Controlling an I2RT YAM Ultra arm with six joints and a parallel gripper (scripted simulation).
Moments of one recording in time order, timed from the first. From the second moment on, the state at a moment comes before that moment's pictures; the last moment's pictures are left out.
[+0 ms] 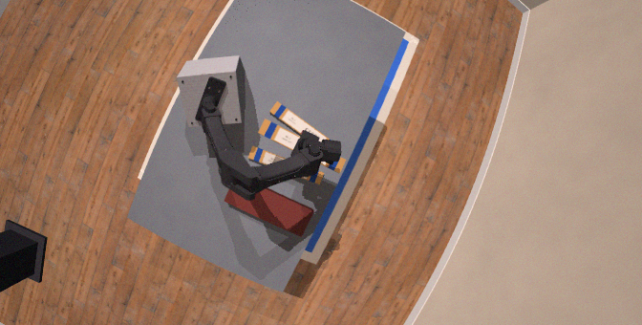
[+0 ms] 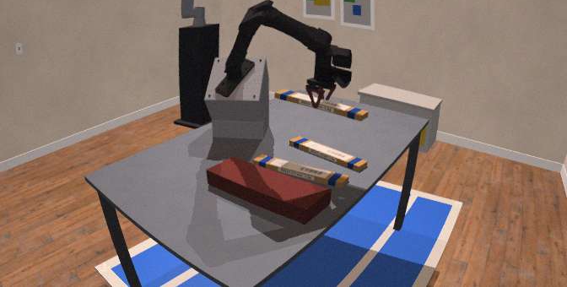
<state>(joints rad) 0.28 1.94 1.46 -1.00 0.68 0.32</state>
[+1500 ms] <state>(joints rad) 0.26 1.94 1.42 -0.96 0.67 0.29</state>
